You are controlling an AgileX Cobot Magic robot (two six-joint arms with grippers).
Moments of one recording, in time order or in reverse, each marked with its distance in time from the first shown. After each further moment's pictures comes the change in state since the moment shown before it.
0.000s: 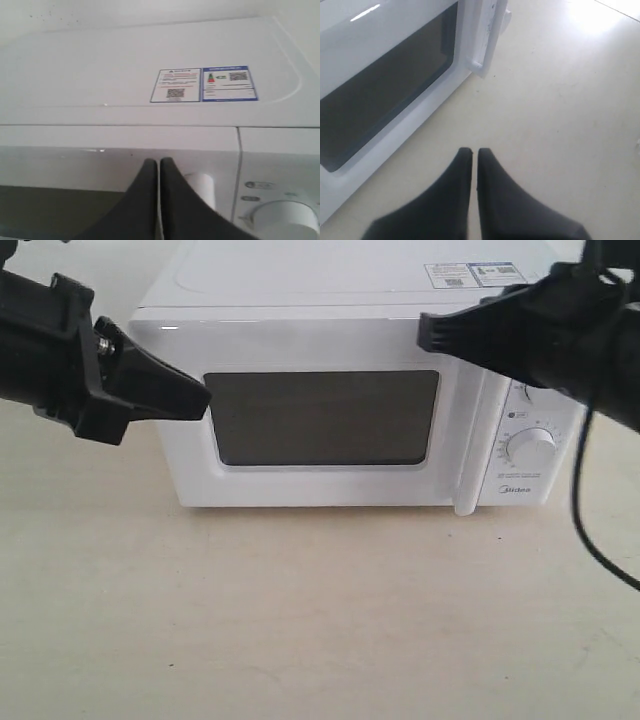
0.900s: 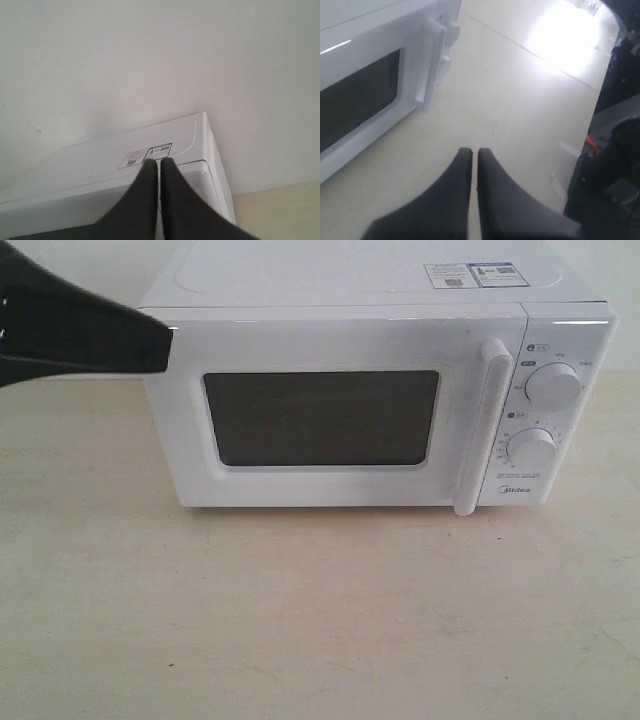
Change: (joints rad) left arm 0.000 -0.236 0.000 -0.097 0.146 -0.180; right arm -0.005 -0.973 0.394 0.263 -0.006 -0.315
